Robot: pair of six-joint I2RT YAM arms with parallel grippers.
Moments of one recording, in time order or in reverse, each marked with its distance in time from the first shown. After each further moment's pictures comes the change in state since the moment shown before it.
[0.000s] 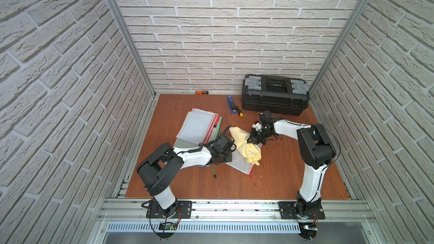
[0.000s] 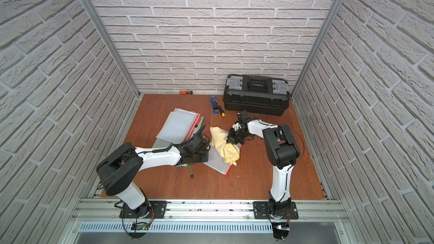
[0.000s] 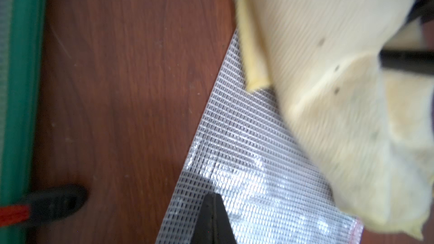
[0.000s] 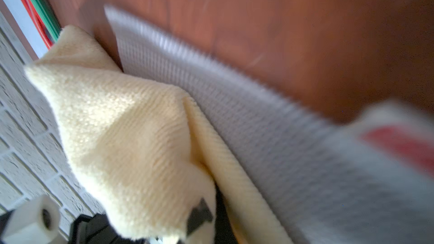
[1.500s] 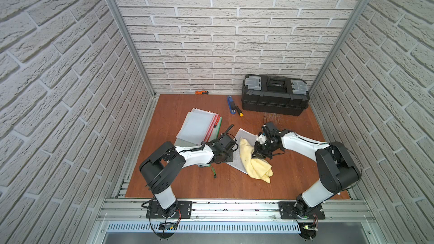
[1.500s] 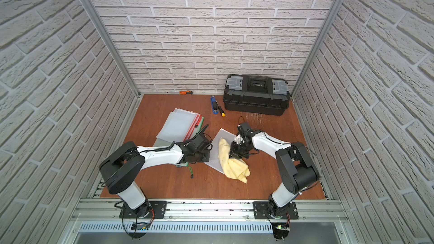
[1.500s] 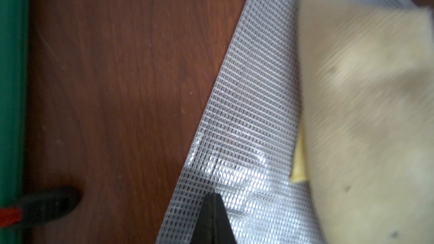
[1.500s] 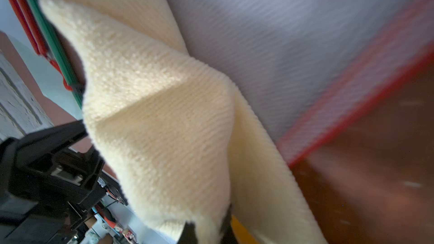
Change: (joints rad) left arm -0.010 0.027 0.054 -0.064 -0.006 0.019; right arm 0.239 -0.335 -0.323 -0.054 0.084 0.029
